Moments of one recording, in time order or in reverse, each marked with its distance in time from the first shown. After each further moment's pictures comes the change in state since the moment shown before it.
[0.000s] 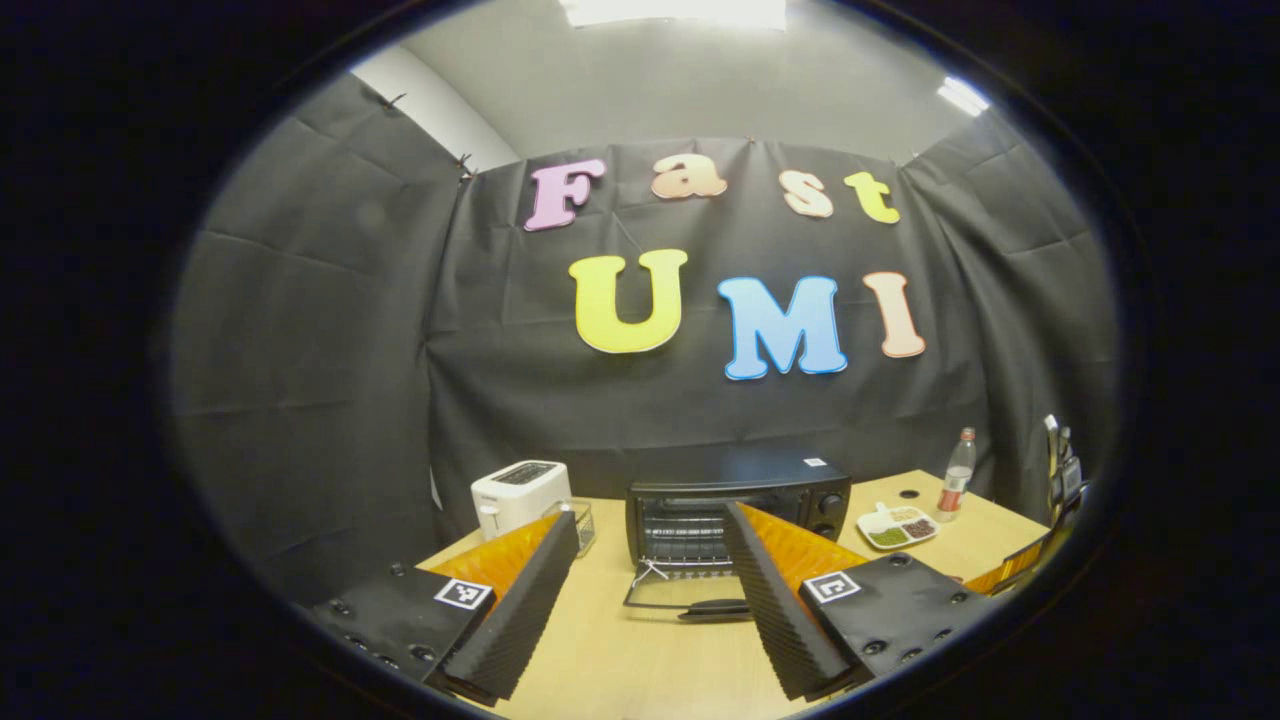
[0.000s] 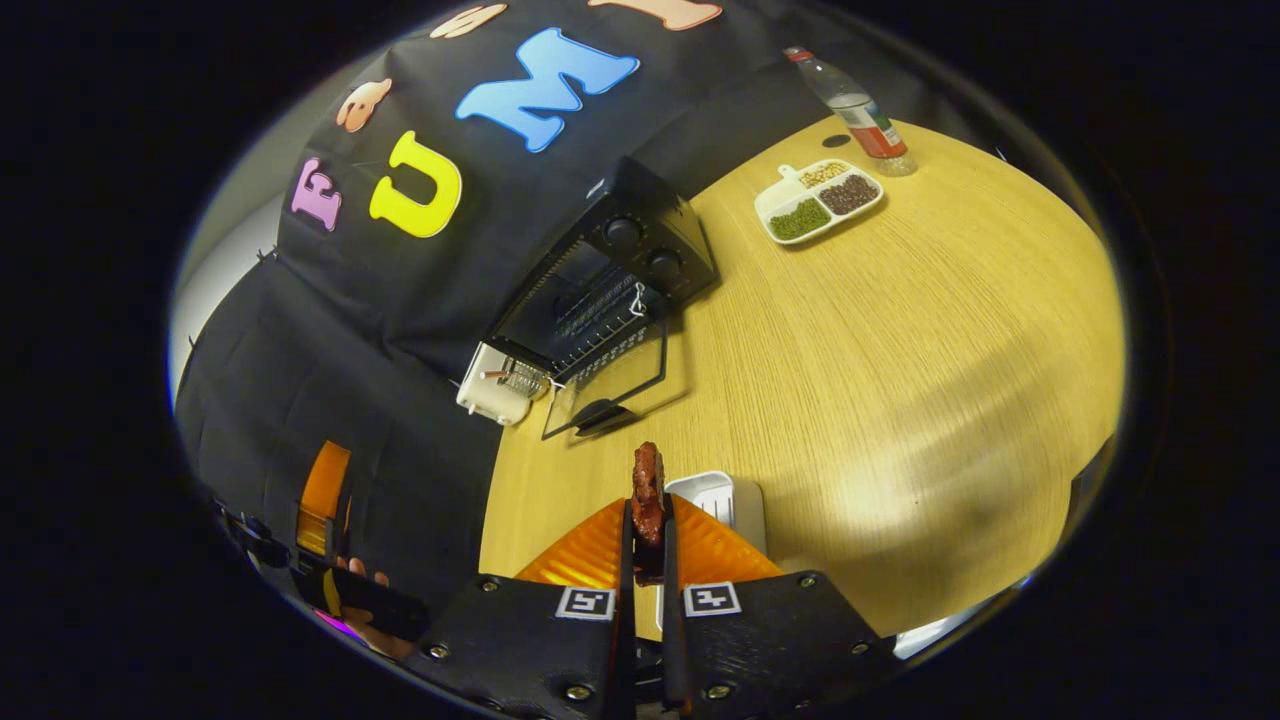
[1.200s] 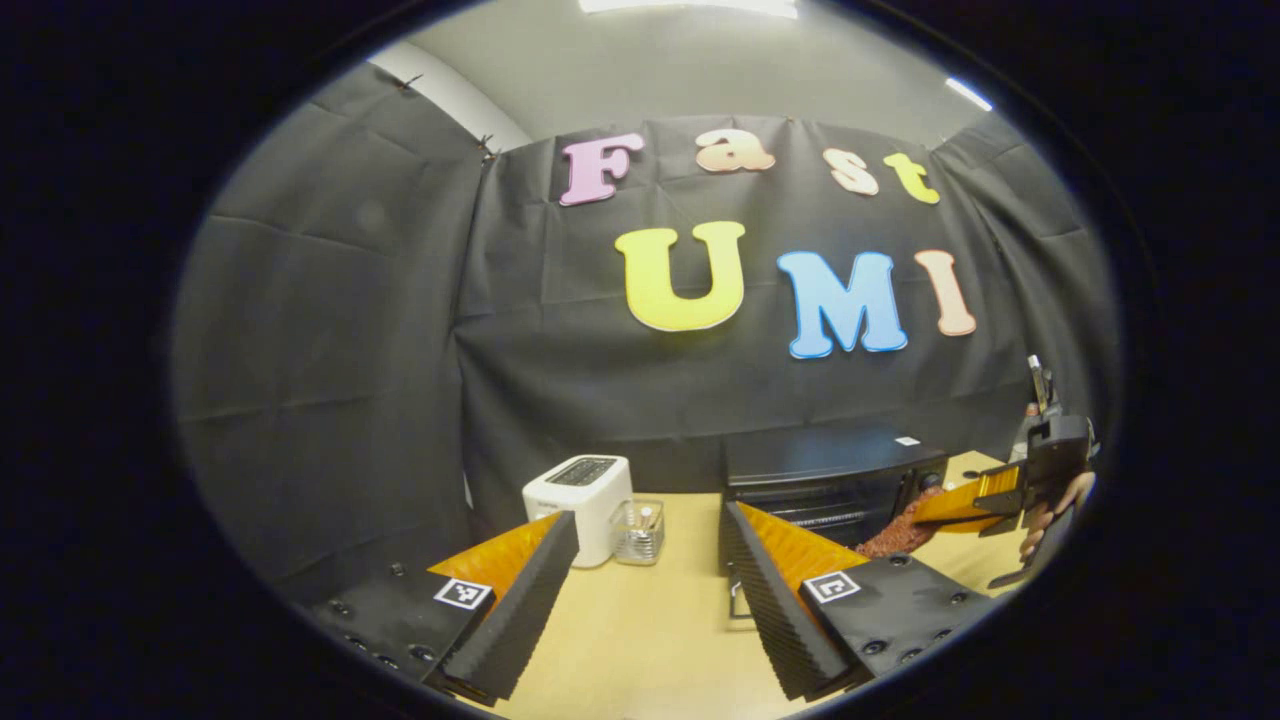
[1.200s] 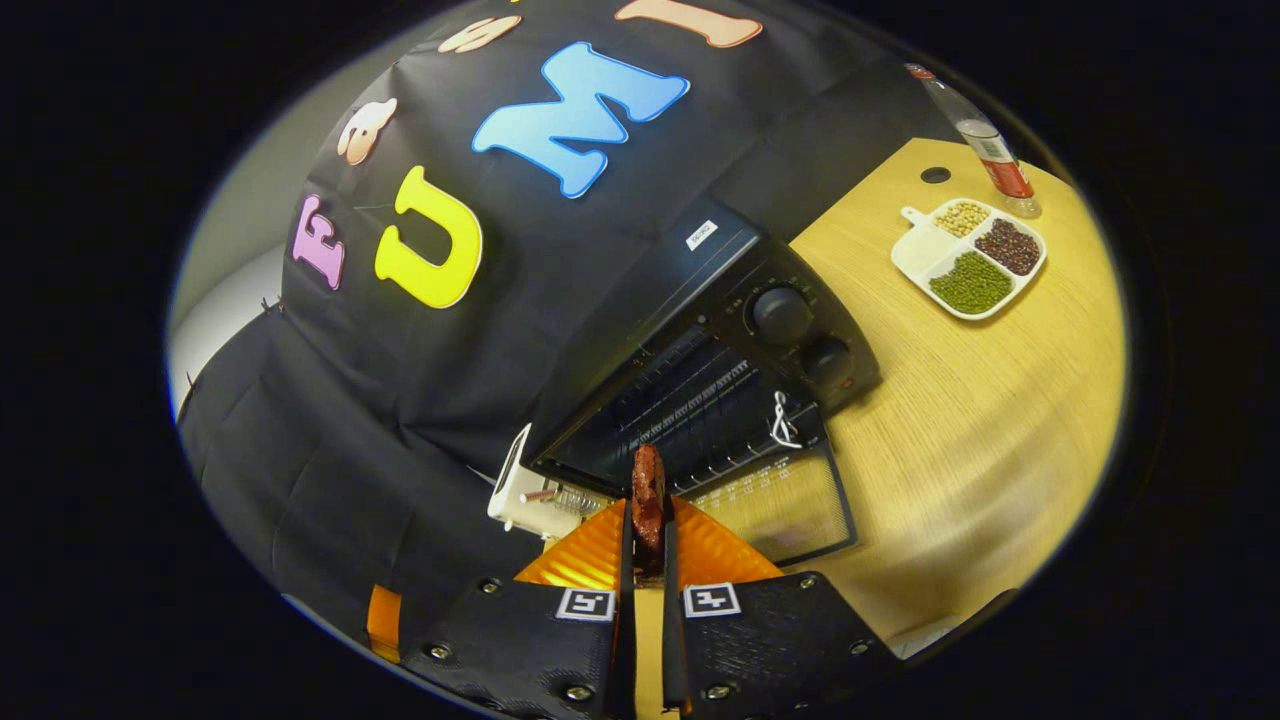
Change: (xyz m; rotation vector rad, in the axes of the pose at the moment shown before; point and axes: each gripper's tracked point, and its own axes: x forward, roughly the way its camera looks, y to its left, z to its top) left arm 0.071 0.130 -0.028 0.036 0.056 0.076; right arm 0.174 0.100 0.110 0.040 -0.255 0.070
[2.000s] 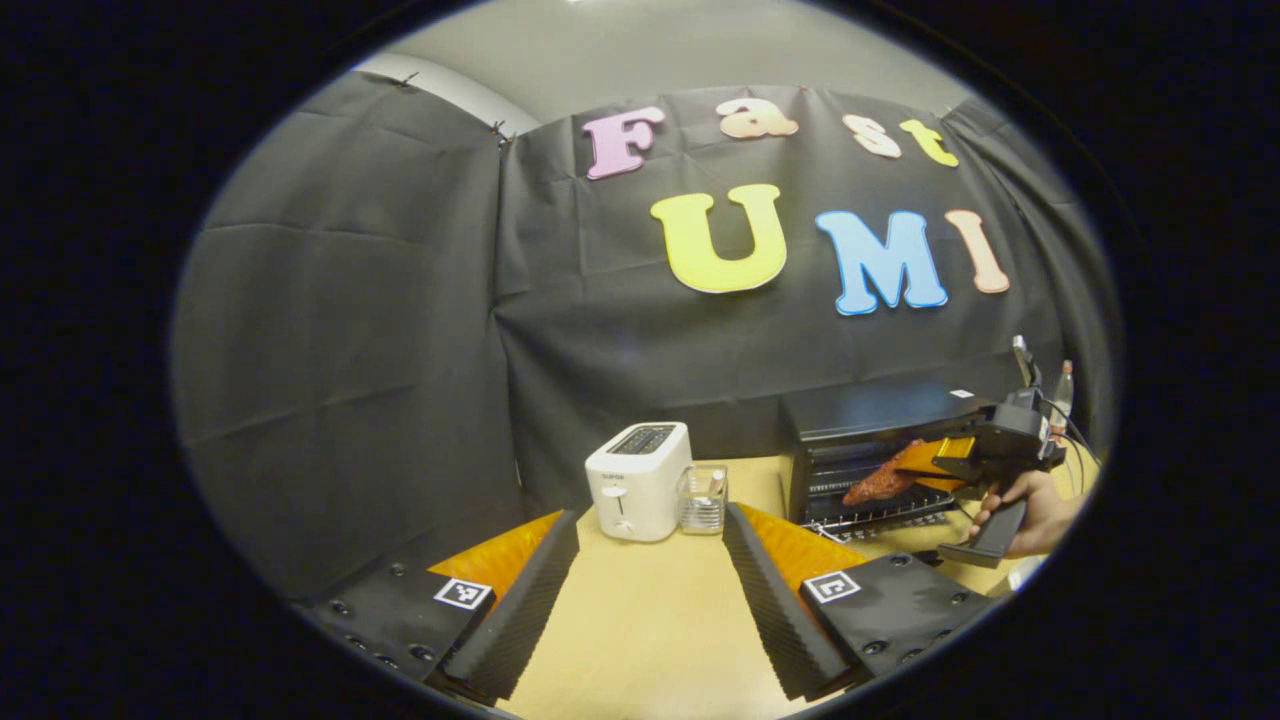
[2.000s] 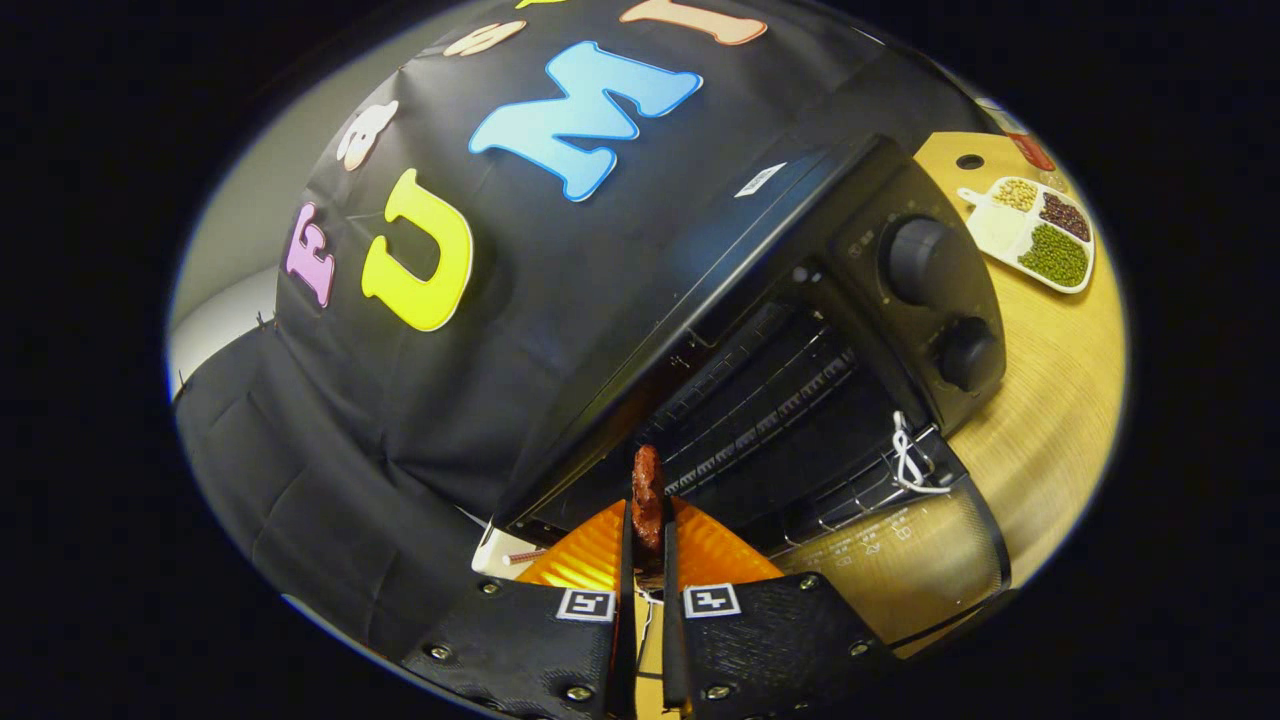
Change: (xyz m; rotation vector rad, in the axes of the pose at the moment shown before) left arm -0.006 0.059 -0.029 0.070 0.095 0.091; right arm 0.114 0.011 0.002 -0.001 -0.138 0.010
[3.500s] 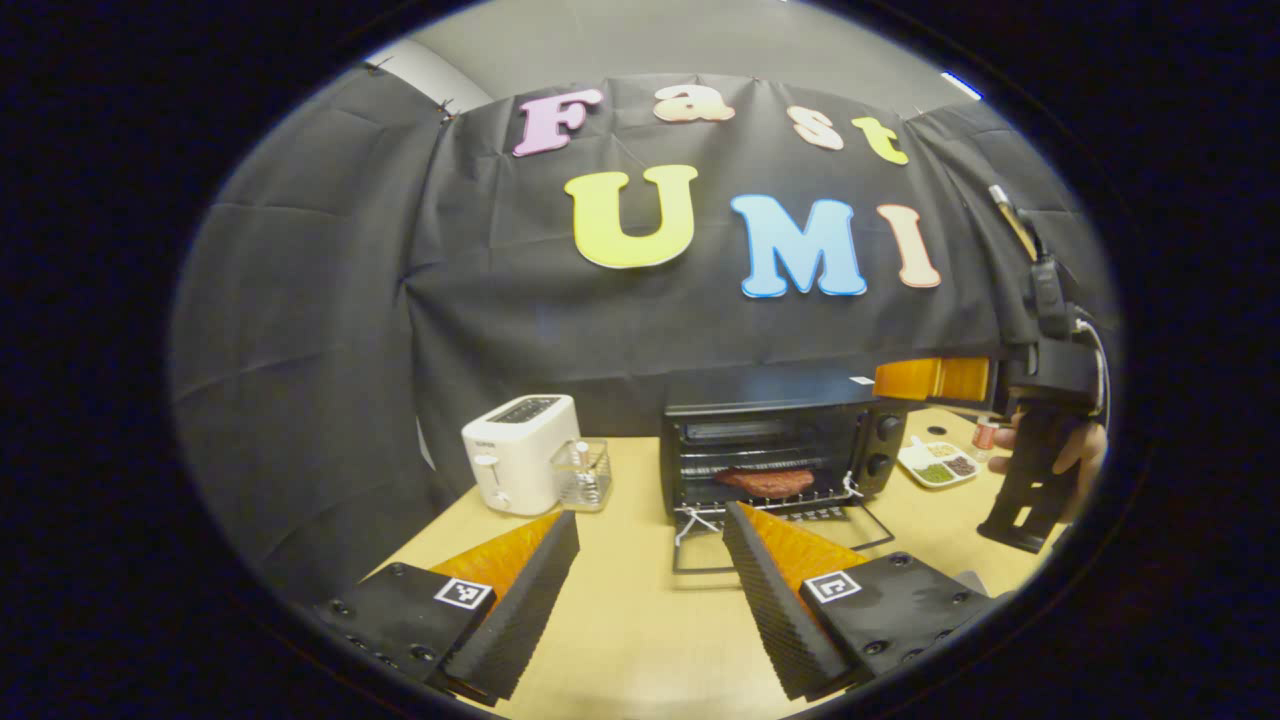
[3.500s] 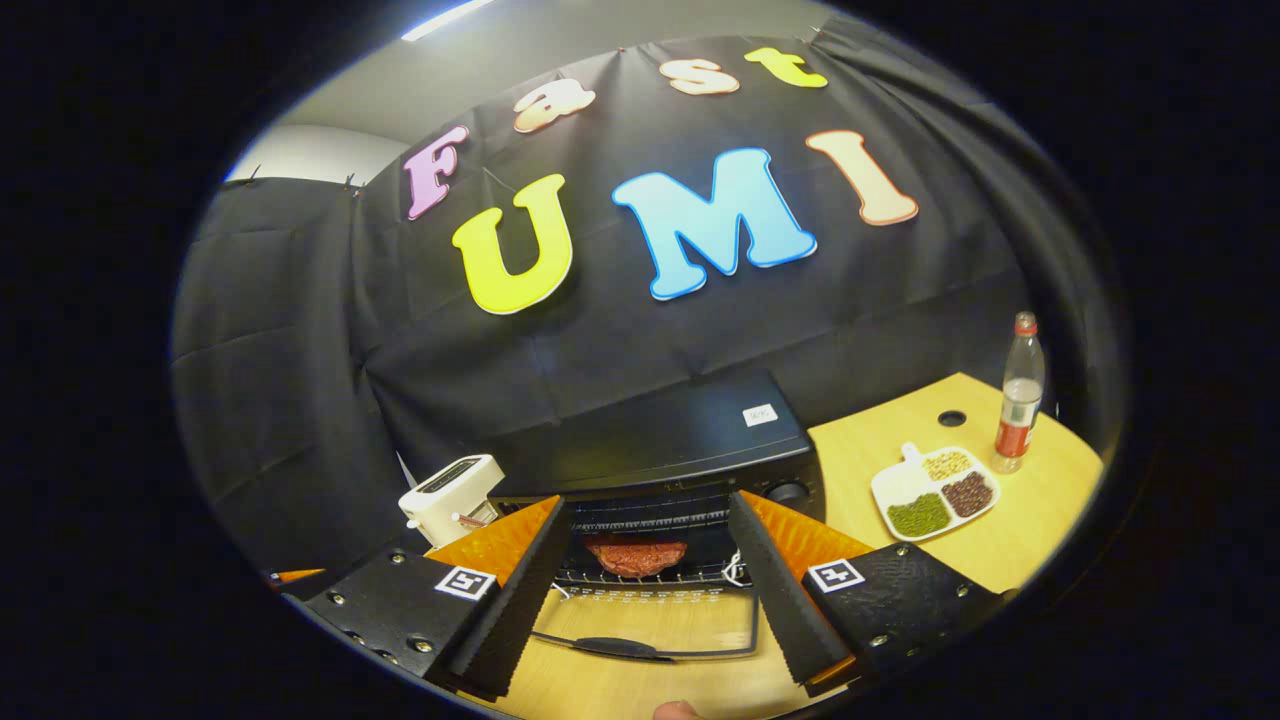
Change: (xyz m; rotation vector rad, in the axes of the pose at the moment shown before) left arm -0.009 -0.152 -0.028 -0.056 0.072 -0.261; right arm -0.170 0.021 0.086 -0.616 -0.204 -0.087
